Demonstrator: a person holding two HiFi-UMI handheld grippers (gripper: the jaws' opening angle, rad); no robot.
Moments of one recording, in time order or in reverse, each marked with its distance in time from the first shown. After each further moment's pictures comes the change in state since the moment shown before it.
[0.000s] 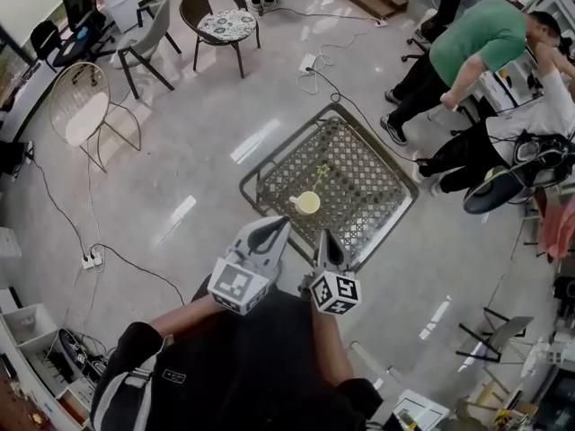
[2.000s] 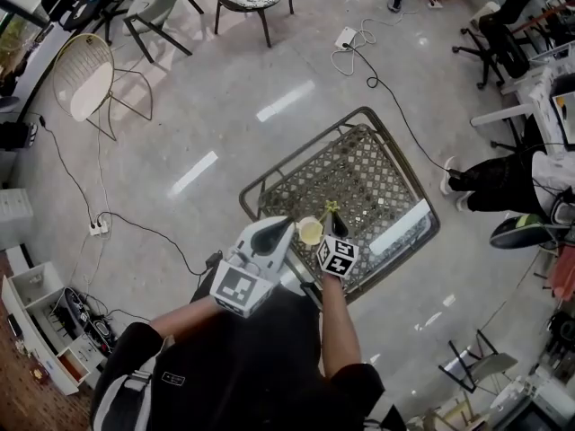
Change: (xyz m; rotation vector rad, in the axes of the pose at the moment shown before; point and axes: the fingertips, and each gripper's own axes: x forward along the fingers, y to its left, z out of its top) left arm 0.165 0.119 -0.037 -0.072 0.113 0.151; right arm 0.262 -0.154 -0.114 -0.149 0.414 -0.032
